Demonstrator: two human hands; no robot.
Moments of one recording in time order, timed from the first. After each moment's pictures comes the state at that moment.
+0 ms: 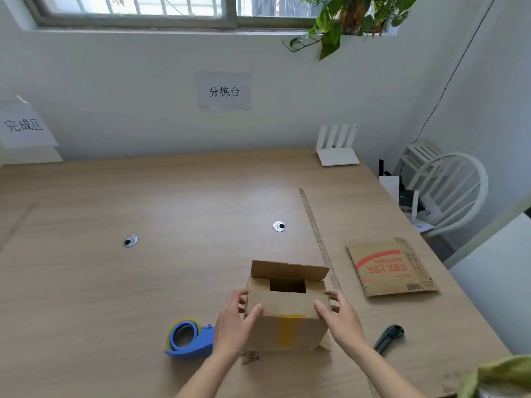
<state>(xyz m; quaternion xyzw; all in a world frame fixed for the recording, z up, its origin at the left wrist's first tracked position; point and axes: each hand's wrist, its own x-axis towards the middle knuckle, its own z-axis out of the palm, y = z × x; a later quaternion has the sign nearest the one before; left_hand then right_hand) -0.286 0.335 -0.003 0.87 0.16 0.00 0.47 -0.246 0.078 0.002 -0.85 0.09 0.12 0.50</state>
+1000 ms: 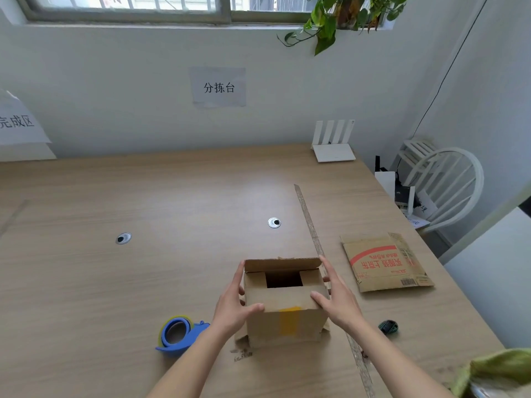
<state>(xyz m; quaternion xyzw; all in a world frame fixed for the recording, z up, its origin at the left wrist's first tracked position) -0.256 0.333 -0.003 0.87 0.12 -0.07 0.47 -0.213 0.061 0.014 -0.93 -0.03 0.09 0.36</state>
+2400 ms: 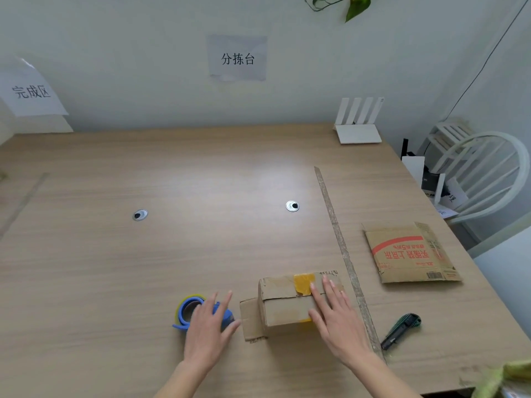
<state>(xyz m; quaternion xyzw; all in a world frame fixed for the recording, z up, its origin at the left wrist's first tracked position) -0.337 0.407 -0.084 0.97 0.12 -0.07 0.19 -0.264 0.089 -0.068 -0.98 -0.17 0.05 0.06</state>
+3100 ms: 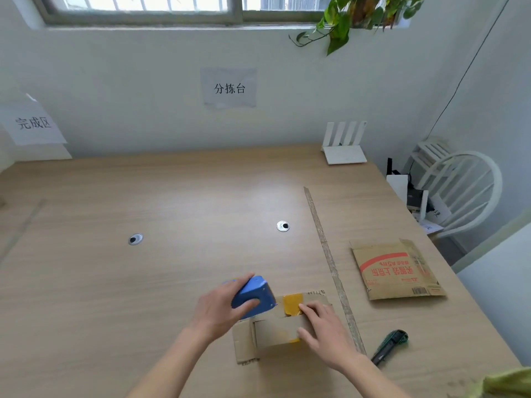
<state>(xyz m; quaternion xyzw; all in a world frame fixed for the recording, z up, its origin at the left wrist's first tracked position) -0.263 0.380 0.040 0.96 0.00 -0.04 0.26 -0.245 0.086 -0.022 -0.96 -0.20 0.14 0.16</state>
